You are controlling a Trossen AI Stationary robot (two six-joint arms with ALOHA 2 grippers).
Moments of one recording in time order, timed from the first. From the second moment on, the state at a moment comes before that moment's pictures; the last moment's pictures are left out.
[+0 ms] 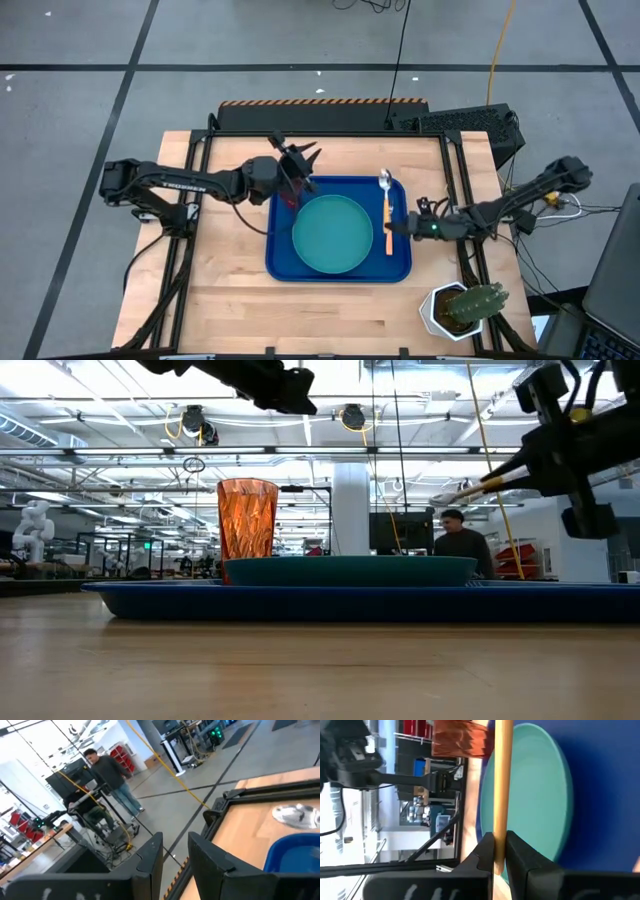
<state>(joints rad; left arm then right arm) 0.07 1.46 1.00 0.39 -0.67 0.47 0.39 0.73 0.14 0.23 0.52 1.63</state>
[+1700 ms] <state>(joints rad) 0.05 1.42 1.00 0.31 -0.68 0.40 0.77 1.43 0.14 0.87 0.81 2.10</state>
